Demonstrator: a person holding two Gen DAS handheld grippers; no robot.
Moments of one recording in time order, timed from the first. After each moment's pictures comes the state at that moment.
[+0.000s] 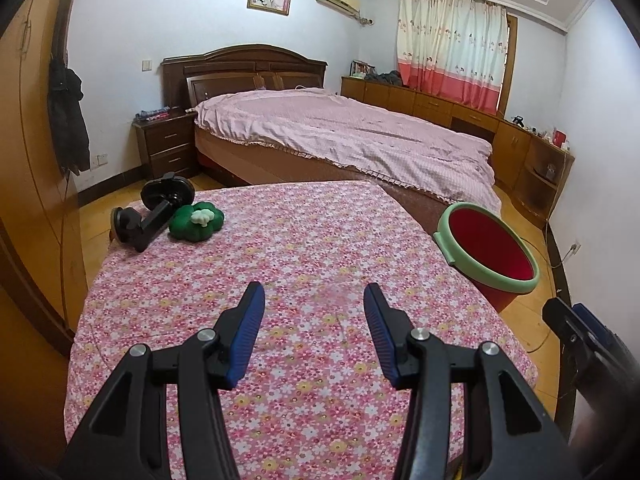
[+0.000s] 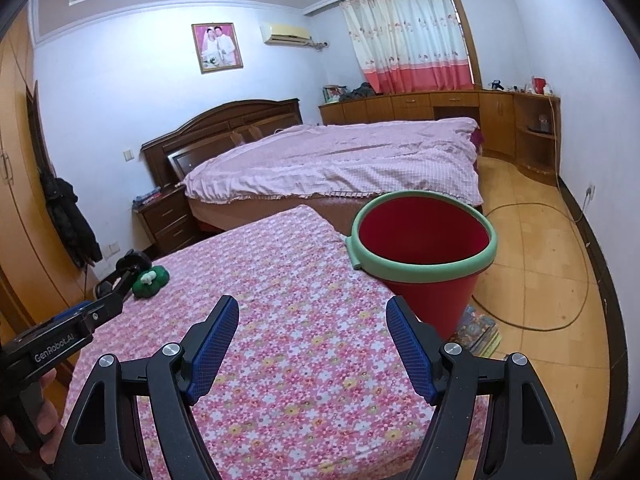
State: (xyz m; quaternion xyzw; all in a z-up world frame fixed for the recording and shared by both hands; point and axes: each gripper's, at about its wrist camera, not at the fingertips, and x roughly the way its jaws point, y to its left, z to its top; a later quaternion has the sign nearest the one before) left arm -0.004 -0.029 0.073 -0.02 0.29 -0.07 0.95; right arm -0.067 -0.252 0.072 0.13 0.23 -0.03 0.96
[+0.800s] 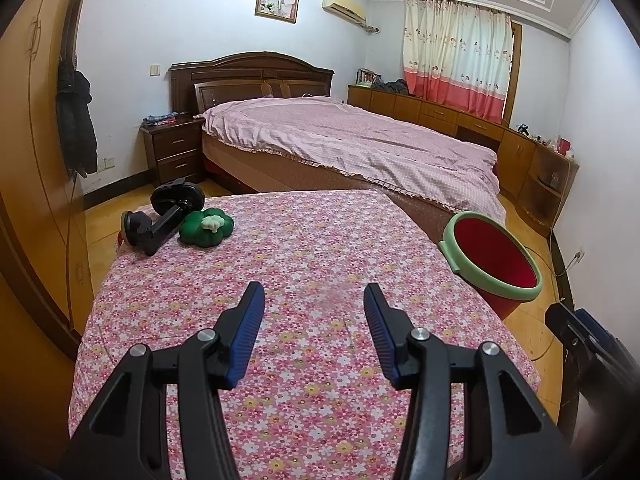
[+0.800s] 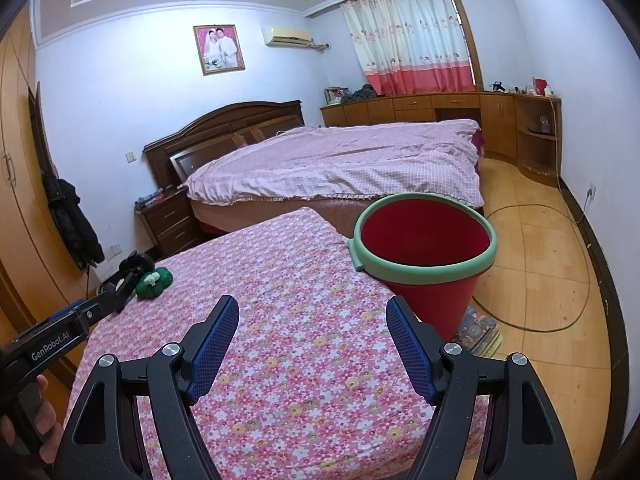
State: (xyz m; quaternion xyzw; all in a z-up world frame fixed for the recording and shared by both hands) left arm -0.007 -0.022 0.076 -0.03 0.28 -0.06 0.96; right arm -0.072 -0.253 0.075 0.13 0.23 -0.03 0.96
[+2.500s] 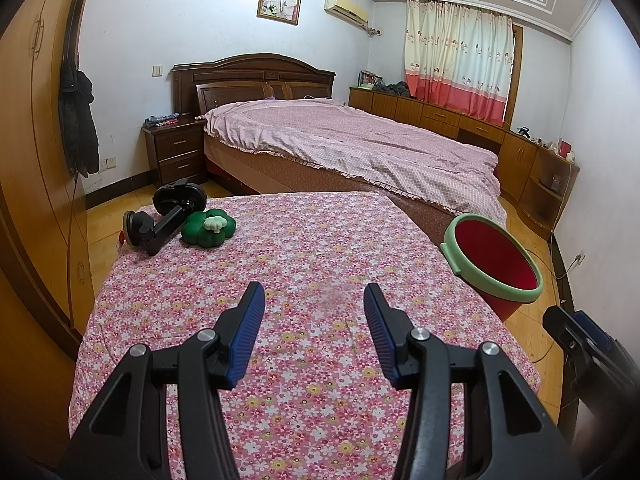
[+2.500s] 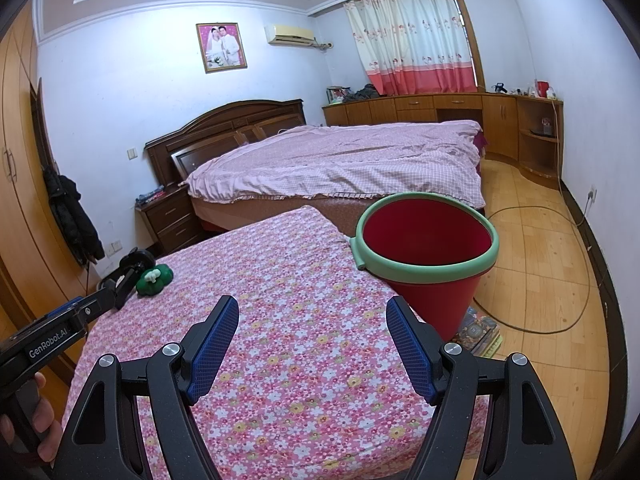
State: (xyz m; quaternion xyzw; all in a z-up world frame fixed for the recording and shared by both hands) left arm -0.009 -0.021 0.075 -0.03 0.28 -0.06 0.96; right arm -0.072 -0.250 0.075 0.13 0.23 -0.03 0.96
